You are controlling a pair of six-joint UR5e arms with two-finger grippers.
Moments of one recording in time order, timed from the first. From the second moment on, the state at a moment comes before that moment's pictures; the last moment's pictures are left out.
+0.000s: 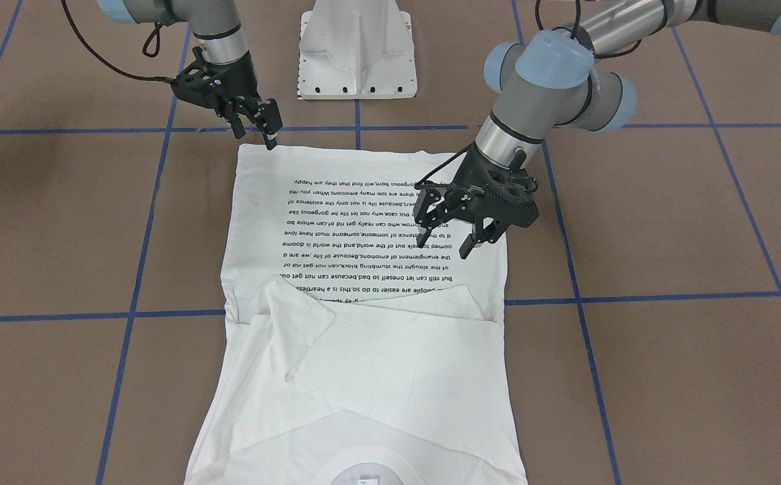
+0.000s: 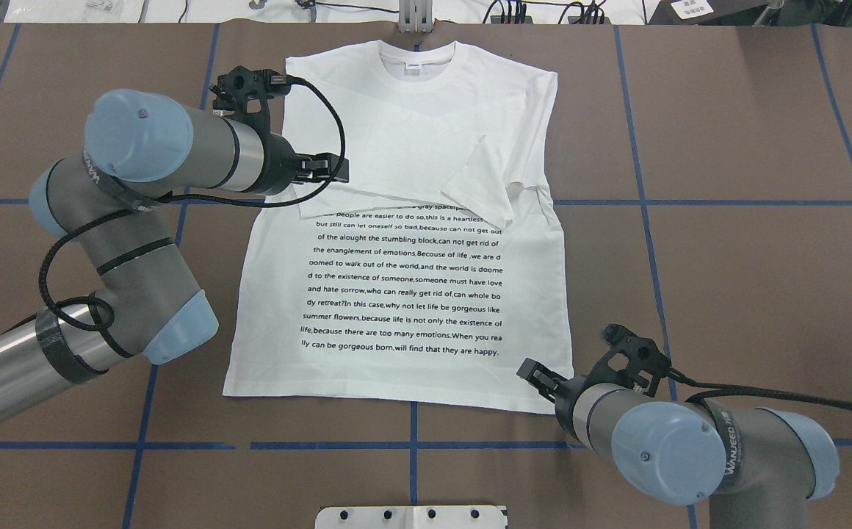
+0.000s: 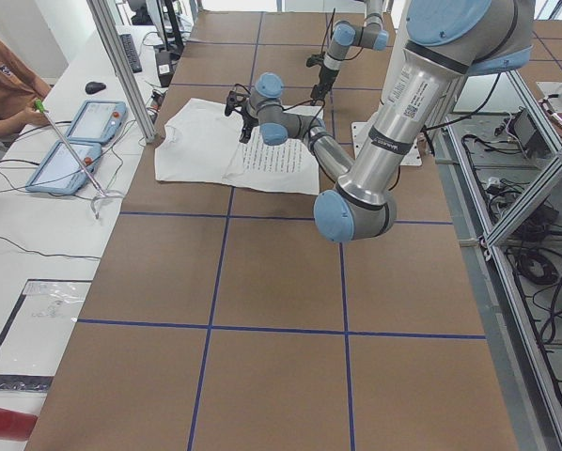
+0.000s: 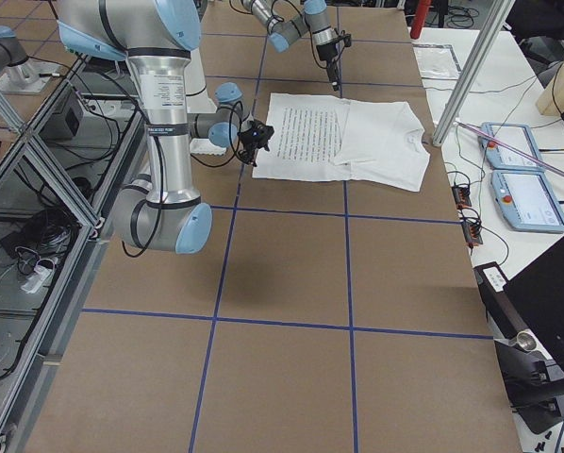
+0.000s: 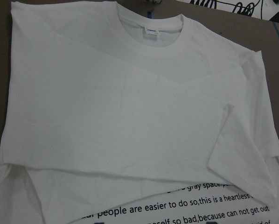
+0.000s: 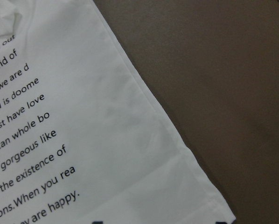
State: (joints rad) left arm -0.69 -2.12 -1.65 -2.15 -1.82 -1.16; right arm 0.15 -1.42 2.08 -1.37 1.39 2.08
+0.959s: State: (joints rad) left arm -0.69 -2.12 -1.65 -2.15 -1.82 -1.17; right arm 0.12 -1.46 2.04 -1.37 1.42 2.19
